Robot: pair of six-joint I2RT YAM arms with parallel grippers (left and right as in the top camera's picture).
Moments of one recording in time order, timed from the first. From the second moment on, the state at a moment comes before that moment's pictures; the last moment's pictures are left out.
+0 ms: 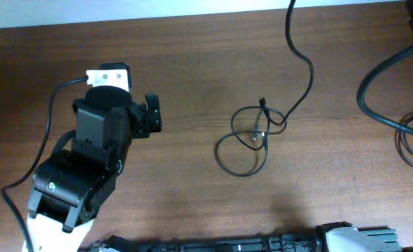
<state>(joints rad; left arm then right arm) -0.44 1.11 1.43 -0.98 -0.37 -0.25 0.08 1.34 2.23 -0.33 -0.42 0.17</state>
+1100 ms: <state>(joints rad) -0.44 1.71 1.43 -0.78 0.56 0.43 0.08 1.35 2.23 -0.34 -0.56 0.19</state>
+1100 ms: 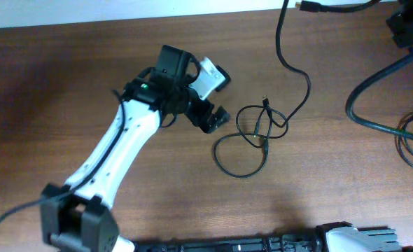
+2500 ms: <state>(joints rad) -0.39 1.99 1.44 -0.06 0.60 0.17 0.08 1.35 2.23 -0.39 -0.57 0.19</state>
